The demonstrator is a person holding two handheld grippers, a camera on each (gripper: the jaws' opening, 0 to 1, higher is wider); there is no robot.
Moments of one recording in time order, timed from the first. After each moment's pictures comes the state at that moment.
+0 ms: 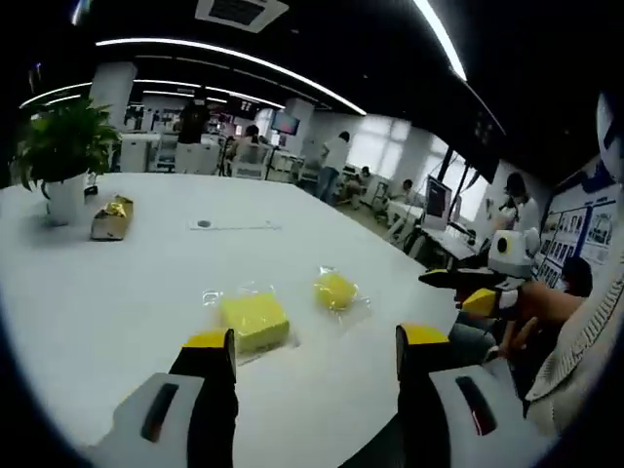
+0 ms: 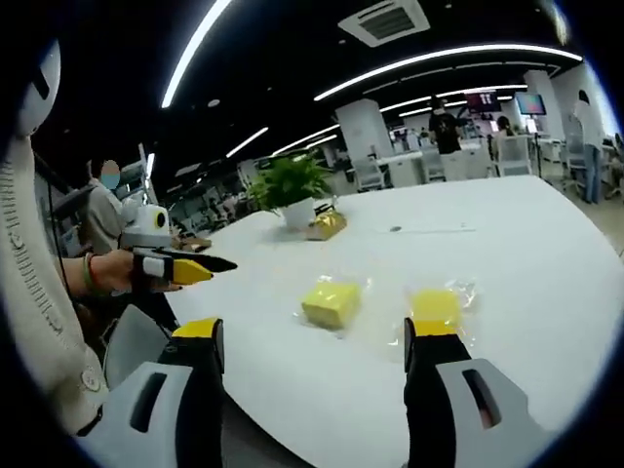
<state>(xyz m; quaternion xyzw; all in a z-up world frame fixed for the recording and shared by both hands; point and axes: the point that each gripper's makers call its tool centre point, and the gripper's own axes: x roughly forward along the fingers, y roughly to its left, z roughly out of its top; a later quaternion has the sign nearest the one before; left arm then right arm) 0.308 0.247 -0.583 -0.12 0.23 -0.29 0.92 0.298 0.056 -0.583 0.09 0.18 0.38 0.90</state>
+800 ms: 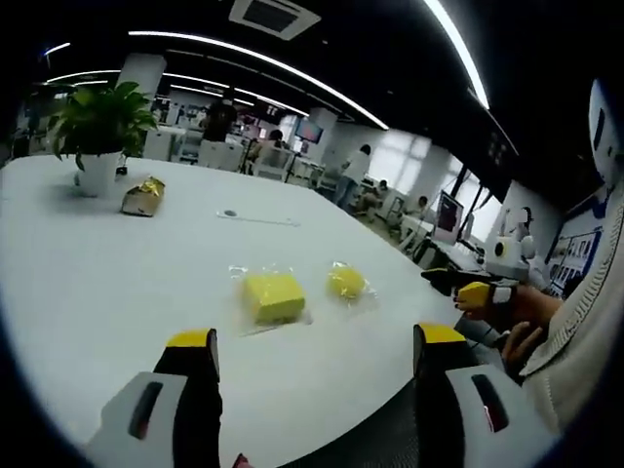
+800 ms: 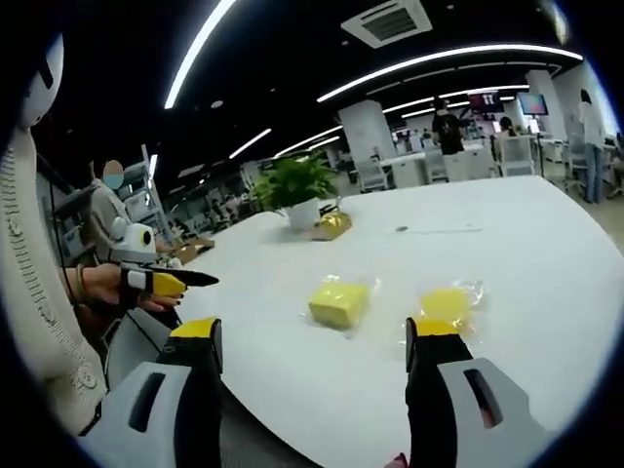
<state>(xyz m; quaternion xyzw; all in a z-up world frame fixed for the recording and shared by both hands) 0.280 0.269 -0.591 -0.14 0.23 -0.28 0.92 0.289 0.062 -0.586 0.08 0.18 0.38 0.90</state>
